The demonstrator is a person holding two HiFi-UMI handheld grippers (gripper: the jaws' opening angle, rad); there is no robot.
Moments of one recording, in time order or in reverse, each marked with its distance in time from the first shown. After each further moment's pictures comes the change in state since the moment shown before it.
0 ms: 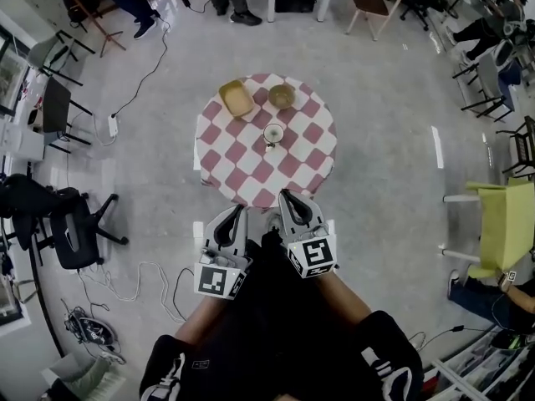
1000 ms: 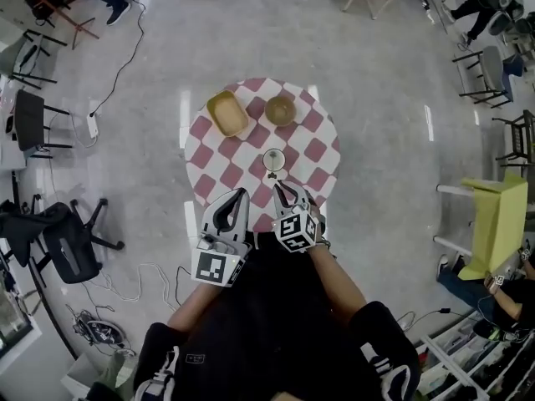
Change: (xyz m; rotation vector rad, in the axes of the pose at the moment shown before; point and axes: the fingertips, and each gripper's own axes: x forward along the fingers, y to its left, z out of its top) left arm 0.183 0.112 -0.005 -0.051 0.082 -0.087; right arm 0.182 -0.096 -0.142 -0.308 0.594 0.020
